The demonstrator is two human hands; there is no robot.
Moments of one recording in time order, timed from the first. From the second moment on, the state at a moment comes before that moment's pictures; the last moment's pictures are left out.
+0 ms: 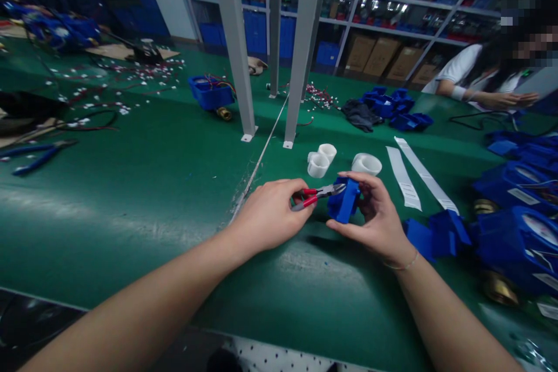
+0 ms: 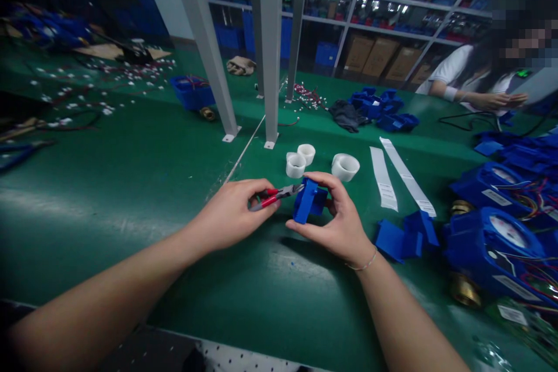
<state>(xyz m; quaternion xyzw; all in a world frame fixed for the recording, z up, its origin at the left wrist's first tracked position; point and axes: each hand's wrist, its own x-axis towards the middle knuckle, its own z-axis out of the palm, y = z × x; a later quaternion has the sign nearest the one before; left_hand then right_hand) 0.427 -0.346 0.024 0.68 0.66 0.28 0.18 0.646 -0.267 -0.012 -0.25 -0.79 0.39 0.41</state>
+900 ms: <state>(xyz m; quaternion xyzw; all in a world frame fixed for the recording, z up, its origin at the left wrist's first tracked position) 0.427 -0.348 0.026 0.68 0.66 0.26 0.20 0.642 -0.264 -0.008 -0.19 -0.83 0.24 0.46</state>
